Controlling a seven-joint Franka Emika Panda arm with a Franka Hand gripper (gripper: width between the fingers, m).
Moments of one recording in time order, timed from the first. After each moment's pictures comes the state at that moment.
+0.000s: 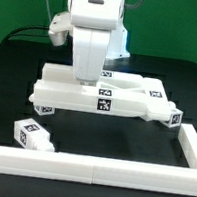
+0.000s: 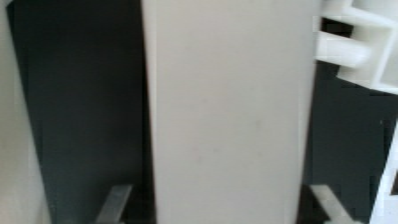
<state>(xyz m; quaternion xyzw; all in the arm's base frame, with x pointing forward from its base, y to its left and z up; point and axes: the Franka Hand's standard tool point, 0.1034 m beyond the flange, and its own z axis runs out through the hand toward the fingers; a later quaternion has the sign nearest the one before) 0.513 -0.046 0.085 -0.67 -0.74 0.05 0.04</state>
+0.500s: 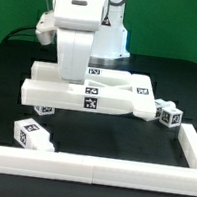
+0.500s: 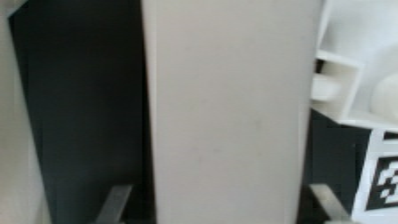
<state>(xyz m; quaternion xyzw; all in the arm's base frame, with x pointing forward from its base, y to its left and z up) 0.503 -0.062 0.083 -0.72 -0.69 0.06 0.06</state>
